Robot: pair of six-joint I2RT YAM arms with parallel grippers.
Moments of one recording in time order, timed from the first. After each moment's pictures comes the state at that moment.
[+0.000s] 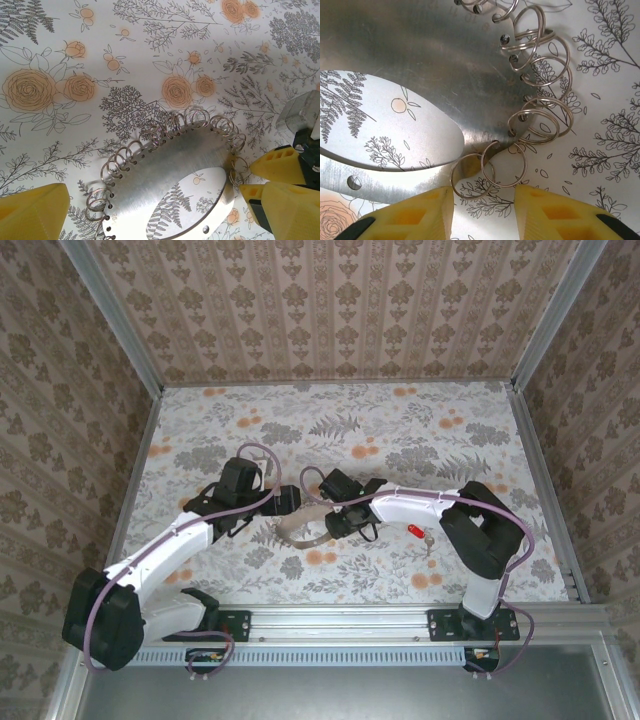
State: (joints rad) left arm -0.53 1.14 0.68 -0.34 0.16 -0.47; right arm 0.82 1.80 1.10 -0.52 0.02 0.33
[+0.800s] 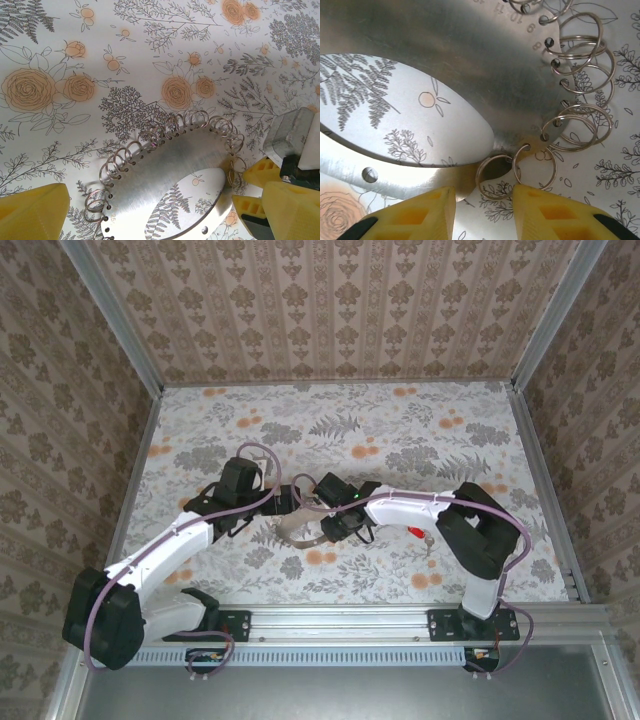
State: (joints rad) left arm -0.53 1.15 0.68 -0.34 0.16 -0.48; right arm 0.85 1.82 1.12 -0.52 0.04 0.26
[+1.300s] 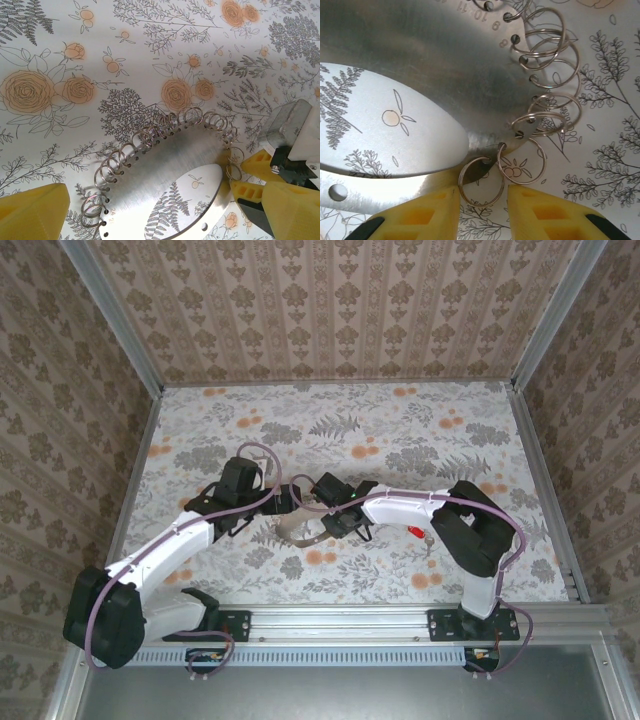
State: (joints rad) left arm -0.52 1.15 0.68 -0.32 0.16 -0.48; right arm 0.85 1.85 1.14 -0.52 0.14 0.23
